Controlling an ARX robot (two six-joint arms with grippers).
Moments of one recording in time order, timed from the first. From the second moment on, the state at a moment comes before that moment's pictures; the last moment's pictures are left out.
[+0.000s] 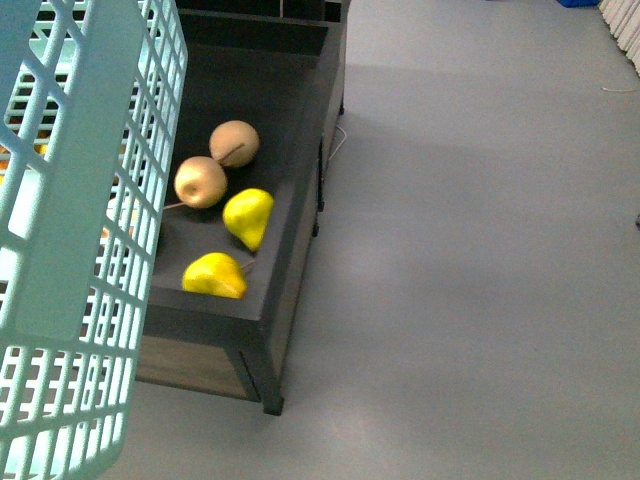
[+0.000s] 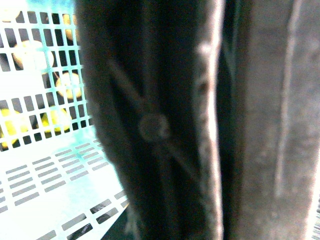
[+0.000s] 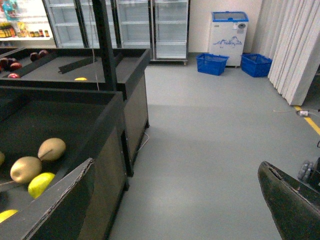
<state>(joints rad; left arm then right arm) -0.28 0.84 0.84 -0.44 -0.29 -1.65 0.00 0.00 0.02 0.00 0.00 0.00</state>
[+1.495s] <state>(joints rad) -0.27 0.84 0.84 -0.44 -0.29 -1.65 0.00 0.00 0.02 0.00 0.00 0.00</state>
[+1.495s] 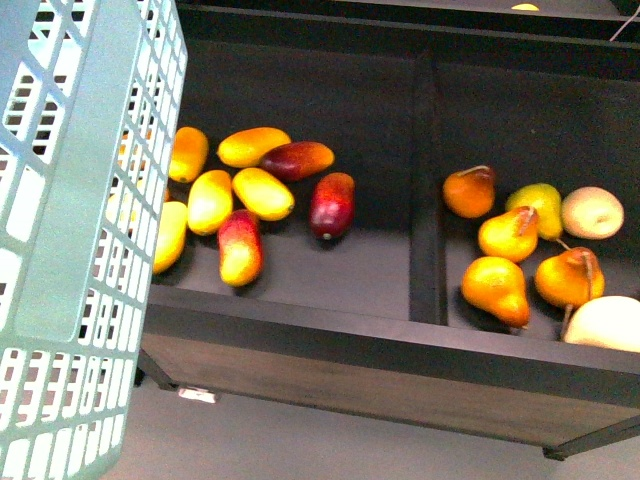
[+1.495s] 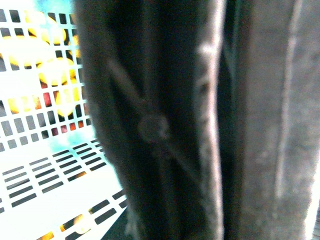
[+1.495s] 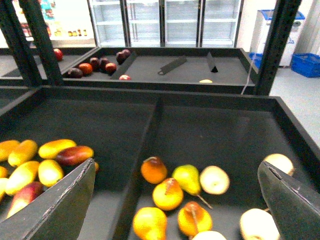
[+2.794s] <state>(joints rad) -0.27 0.84 0.84 -0.44 -0.29 -1.65 0.00 0.00 0.02 0.00 0.00 0.00</state>
